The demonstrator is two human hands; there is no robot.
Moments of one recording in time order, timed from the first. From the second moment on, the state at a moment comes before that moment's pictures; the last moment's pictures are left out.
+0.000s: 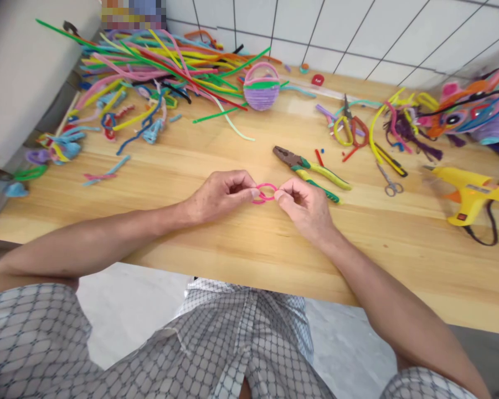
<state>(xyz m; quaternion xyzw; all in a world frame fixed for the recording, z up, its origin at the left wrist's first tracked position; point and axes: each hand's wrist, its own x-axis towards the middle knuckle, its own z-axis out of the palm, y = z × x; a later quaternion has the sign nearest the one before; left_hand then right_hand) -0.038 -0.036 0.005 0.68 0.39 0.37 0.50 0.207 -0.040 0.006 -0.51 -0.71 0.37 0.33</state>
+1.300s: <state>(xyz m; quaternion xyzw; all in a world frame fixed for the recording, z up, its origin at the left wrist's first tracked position) -0.044 -0.029 -0.005 0.83 0.41 0.27 0.27 0.209 -0.038 0.010 -0.49 -0.74 0.34 0.31</state>
